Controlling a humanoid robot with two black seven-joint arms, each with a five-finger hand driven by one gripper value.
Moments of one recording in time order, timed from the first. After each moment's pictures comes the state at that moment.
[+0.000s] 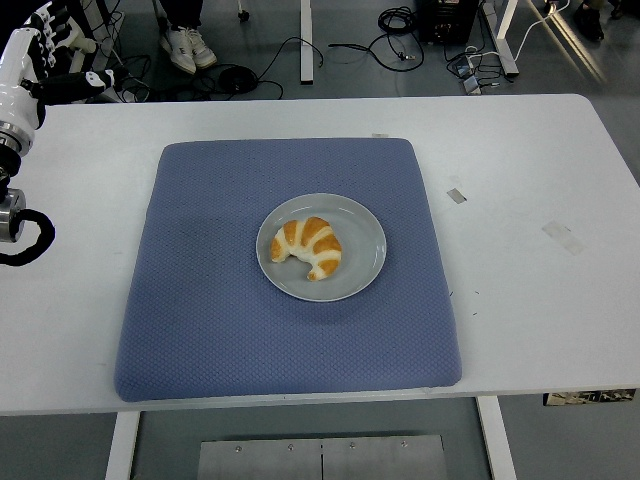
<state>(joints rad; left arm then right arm) -0.87 0.65 -0.54 -1.21 0.52 0.53 -0.19 -0.08 0.00 0.05 0.15 -0.11 -0.06 0.21</state>
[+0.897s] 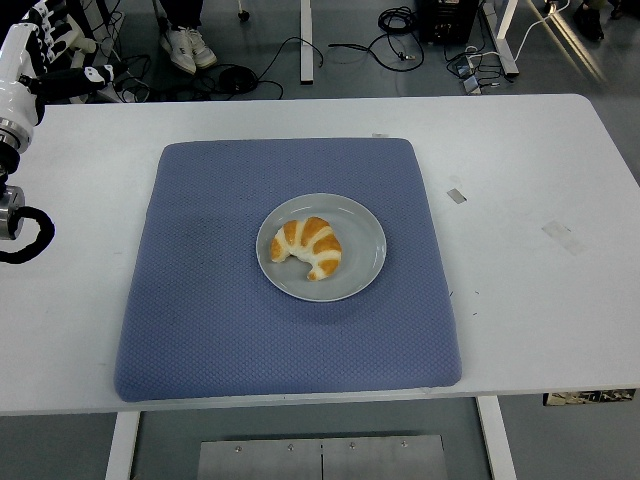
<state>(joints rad) -0.87 0.66 -0.55 -1.22 0.51 0.54 -0.19 -0.08 0.00 0.05 0.15 -0.11 -0.06 0.21</state>
